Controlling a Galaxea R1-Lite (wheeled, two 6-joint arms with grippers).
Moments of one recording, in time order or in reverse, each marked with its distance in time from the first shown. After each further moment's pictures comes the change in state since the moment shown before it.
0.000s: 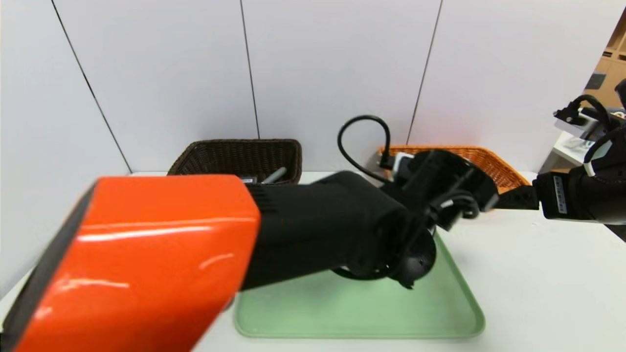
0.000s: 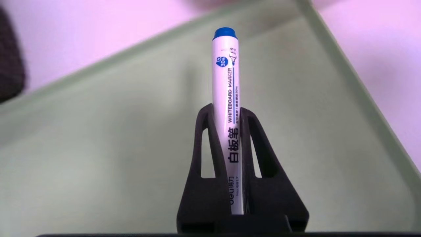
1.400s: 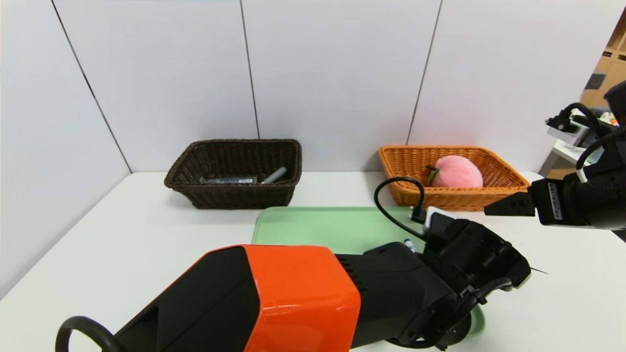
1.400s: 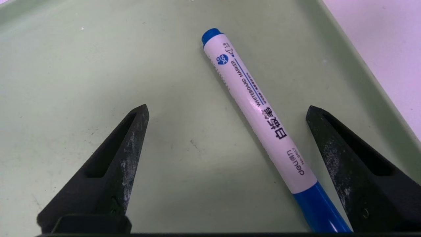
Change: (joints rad) left arm -0.083 0.179 -0.001 -0.119 0.011 -0.036; right arm 0.007 0.014 0.009 0.017 -0.001 0.000
